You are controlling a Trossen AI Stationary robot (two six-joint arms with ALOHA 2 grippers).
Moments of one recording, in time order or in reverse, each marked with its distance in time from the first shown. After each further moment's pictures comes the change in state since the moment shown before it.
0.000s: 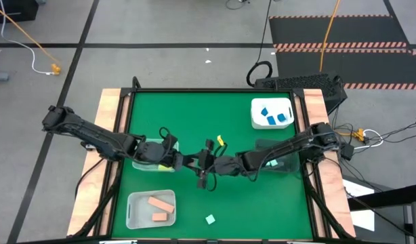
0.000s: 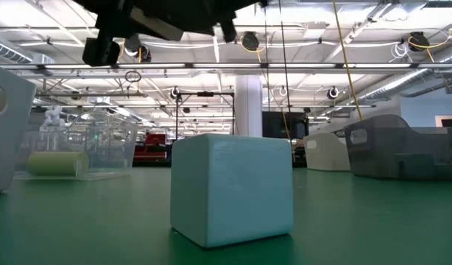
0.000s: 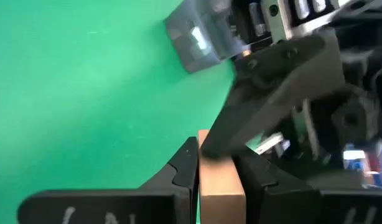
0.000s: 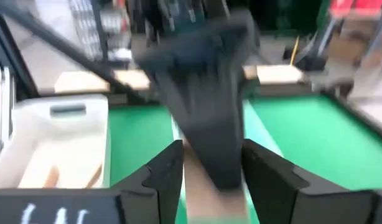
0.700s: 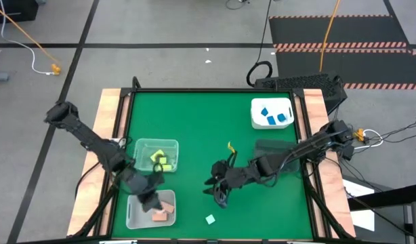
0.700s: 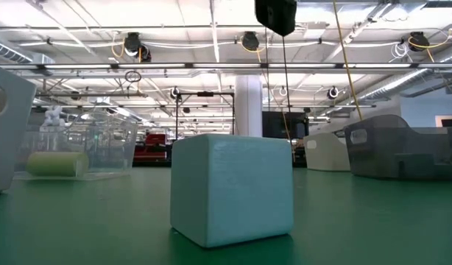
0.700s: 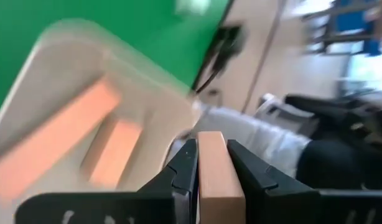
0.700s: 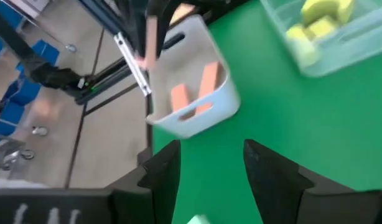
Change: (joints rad) left arm -0.354 -0.009 -0.001 -0.176 0.389 -0.142; right arm 0.113 -0.176 -0.003 -0.434 -0.314 0.653
